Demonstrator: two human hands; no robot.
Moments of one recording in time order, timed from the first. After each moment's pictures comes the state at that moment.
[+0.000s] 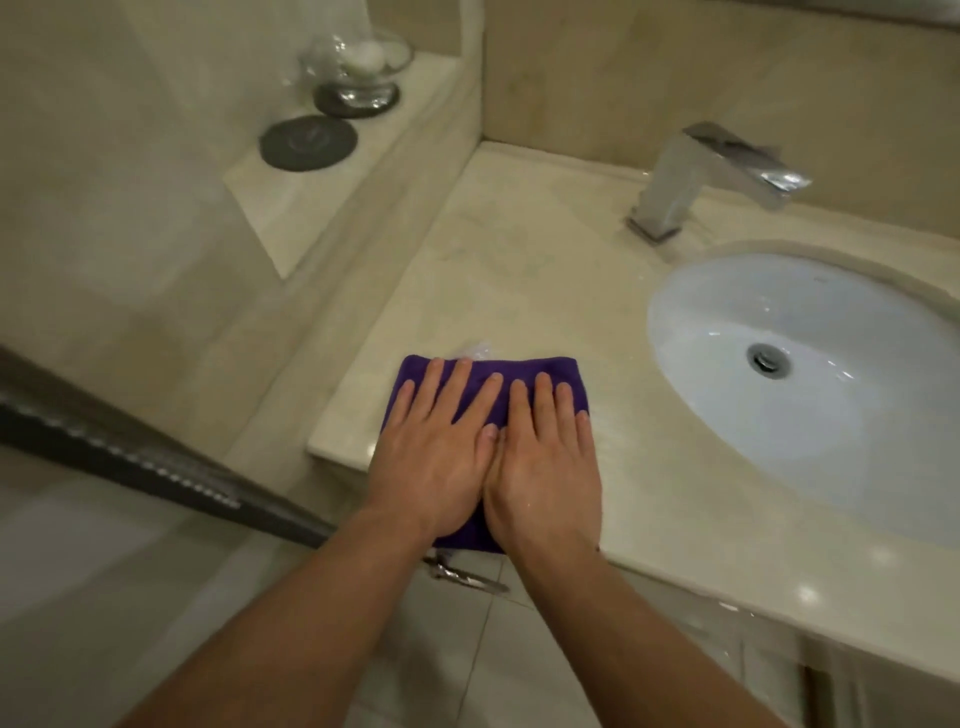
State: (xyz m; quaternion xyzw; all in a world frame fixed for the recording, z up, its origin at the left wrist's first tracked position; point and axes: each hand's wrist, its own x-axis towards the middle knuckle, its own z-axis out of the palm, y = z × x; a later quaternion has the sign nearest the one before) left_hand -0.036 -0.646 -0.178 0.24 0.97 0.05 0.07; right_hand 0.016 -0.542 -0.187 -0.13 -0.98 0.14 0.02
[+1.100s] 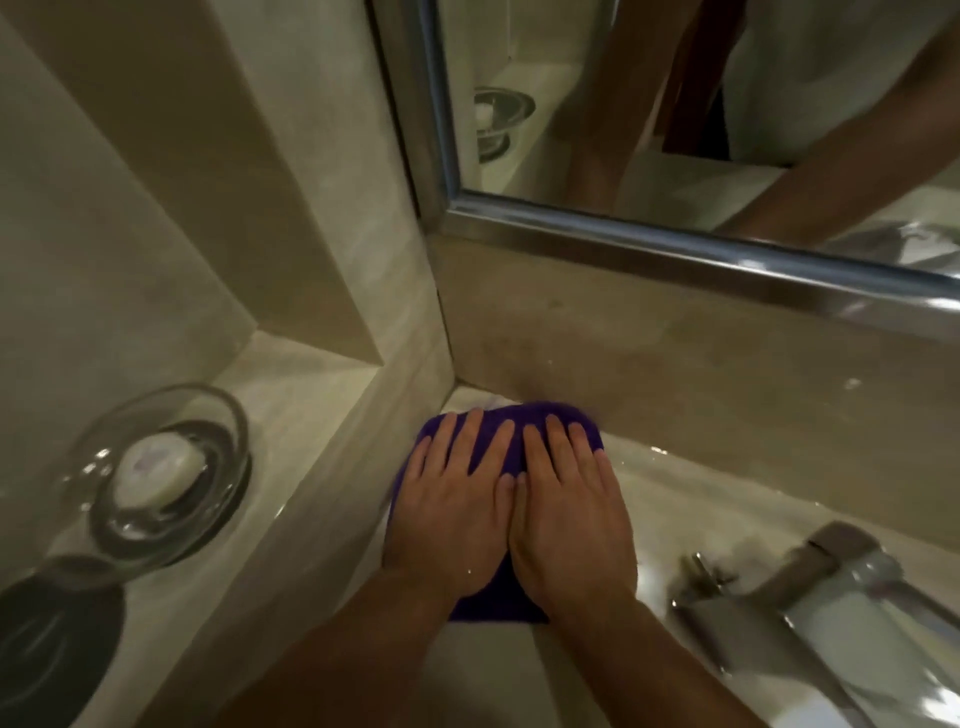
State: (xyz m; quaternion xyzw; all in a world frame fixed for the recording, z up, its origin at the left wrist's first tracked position) left_hand -0.383 -0.489 -0.184 0.18 0.98 0.07 0.04; right_hand -0.349 -0.371 -0.193 -0.06 -0.99 0.11 0.06
